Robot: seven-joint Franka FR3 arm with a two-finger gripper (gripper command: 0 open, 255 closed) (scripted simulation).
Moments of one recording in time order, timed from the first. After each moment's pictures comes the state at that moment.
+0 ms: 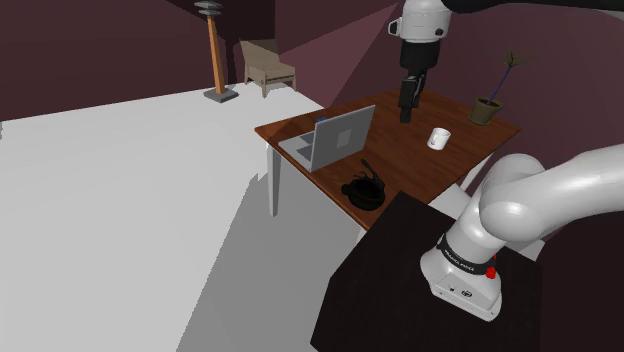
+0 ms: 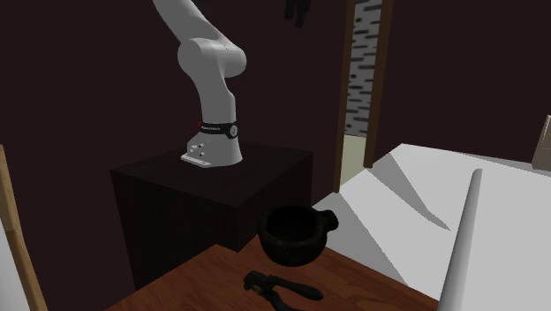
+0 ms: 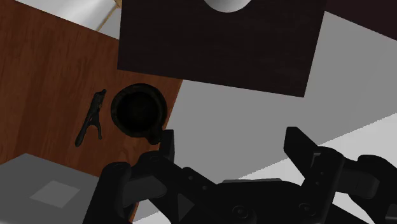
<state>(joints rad) 0.02 -0.75 0.02 -2.37 -0.05 1.44 -0.13</state>
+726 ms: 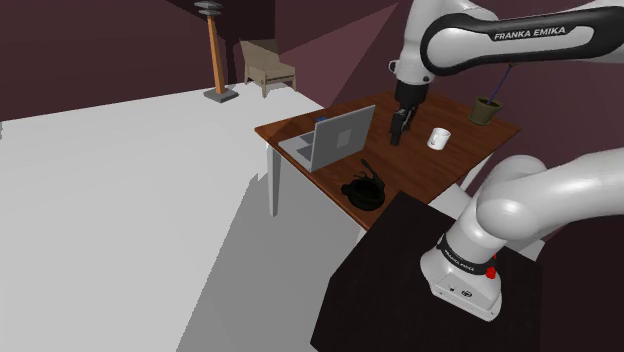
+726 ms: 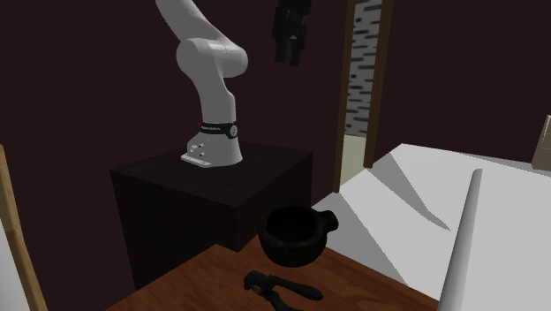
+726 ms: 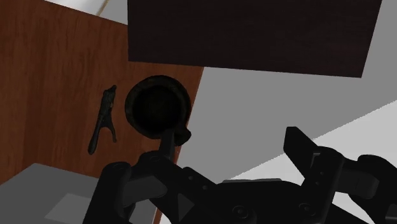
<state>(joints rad) -0.06 -0.77 -0.10 -2.64 -0.14 1.77 -0.16</state>
